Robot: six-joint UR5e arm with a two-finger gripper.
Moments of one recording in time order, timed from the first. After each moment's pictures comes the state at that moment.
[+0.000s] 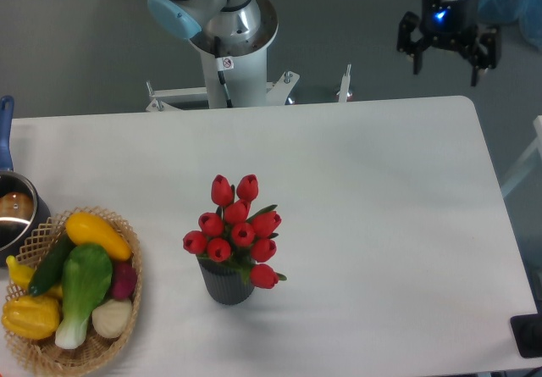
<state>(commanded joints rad) 2.91 -1.56 -1.71 -1.15 1.57 1.48</state>
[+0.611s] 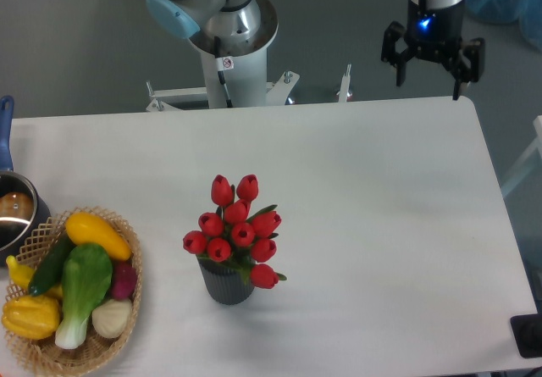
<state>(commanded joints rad) 2.95 -1.56 -1.74 -1.15 1.32 1.48</state>
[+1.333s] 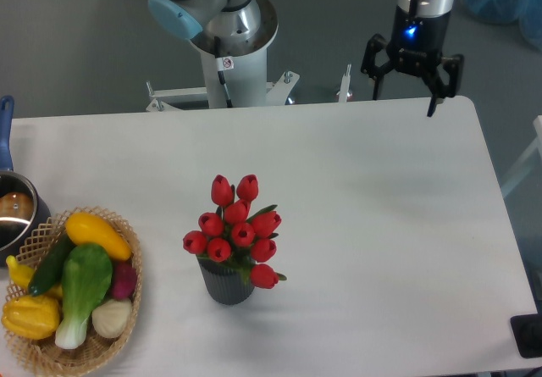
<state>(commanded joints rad) 2.95 -1.53 -1.83 -1.15 1.29 1.50</state>
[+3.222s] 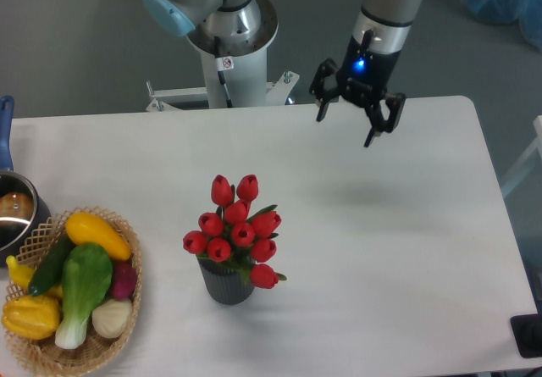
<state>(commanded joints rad) 2.81 -1.59 -1.88 -1.19 1.07 1.44</state>
